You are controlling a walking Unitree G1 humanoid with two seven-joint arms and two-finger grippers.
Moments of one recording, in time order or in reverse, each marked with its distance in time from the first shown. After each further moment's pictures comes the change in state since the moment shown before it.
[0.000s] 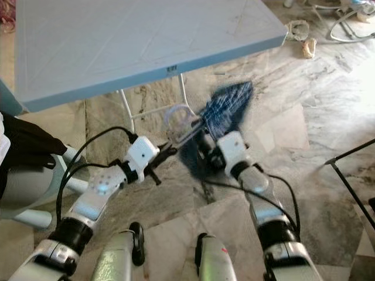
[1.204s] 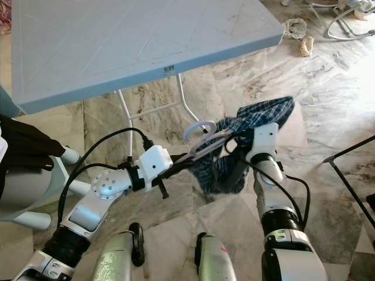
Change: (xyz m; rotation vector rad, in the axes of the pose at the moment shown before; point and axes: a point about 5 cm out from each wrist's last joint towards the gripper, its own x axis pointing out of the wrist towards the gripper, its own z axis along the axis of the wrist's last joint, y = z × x) left arm -0.002 -0.025 0.029 0.084 -0.042 -0.200; right arm -0.004 -0.047 -0.007 0.243 -0.007 -0.388
